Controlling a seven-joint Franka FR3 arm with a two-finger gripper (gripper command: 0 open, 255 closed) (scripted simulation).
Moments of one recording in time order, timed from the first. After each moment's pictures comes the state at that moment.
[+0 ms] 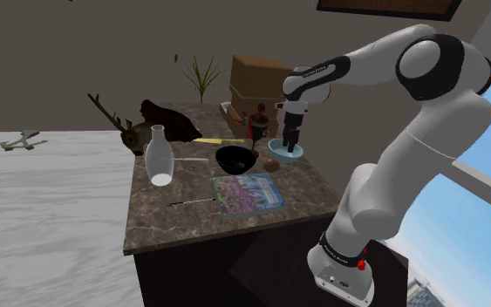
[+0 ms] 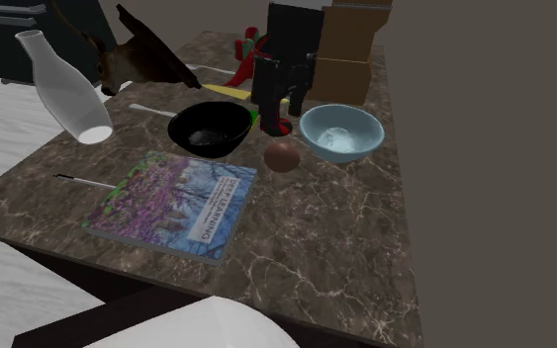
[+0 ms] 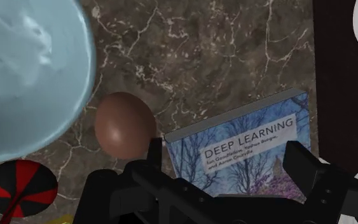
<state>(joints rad) 0.21 -0.19 -0.83 -2.33 -0.08 1.96 -1.22</state>
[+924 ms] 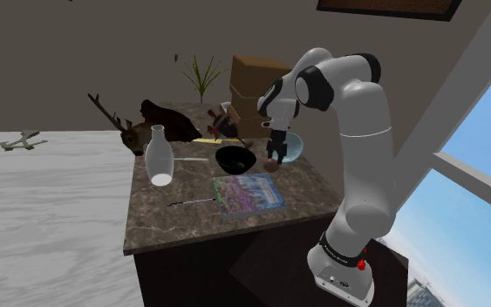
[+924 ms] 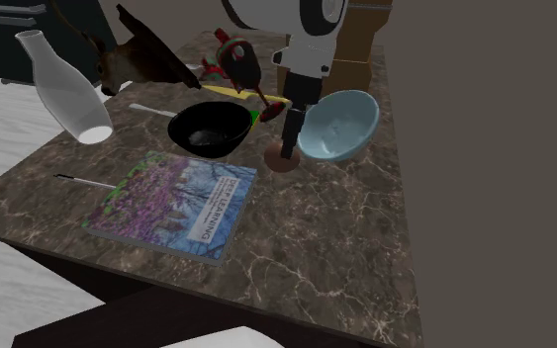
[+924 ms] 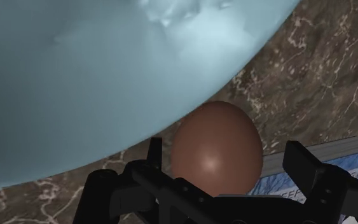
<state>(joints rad) 0.06 0.50 -0.76 -2.00 0.43 1.92 -1.94</state>
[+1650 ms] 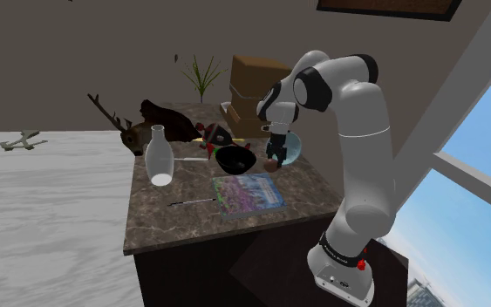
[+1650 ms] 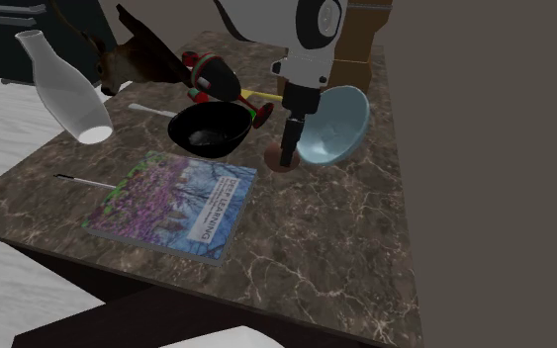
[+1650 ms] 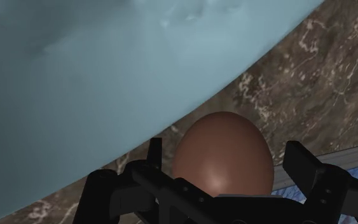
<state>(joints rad) 0.06 0.52 -0.75 -2.04 0.45 1.97 -1.95</state>
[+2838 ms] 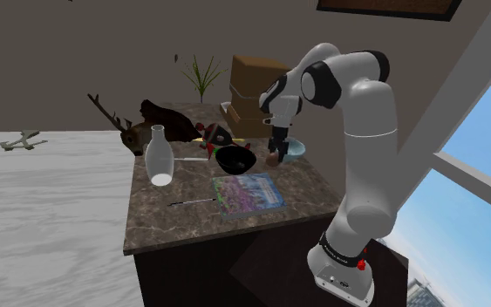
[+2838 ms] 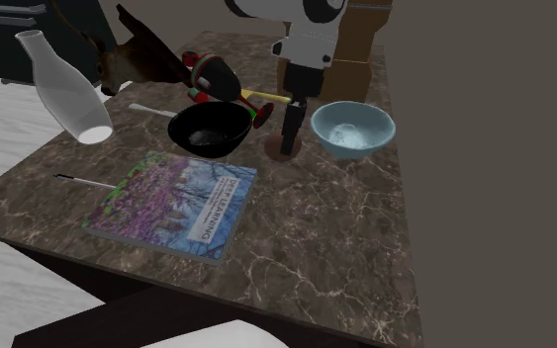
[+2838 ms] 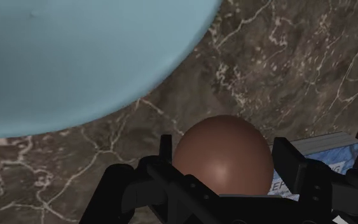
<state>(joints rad) 0.09 0.44 -0.79 -2.03 0.40 1.91 -1.91</state>
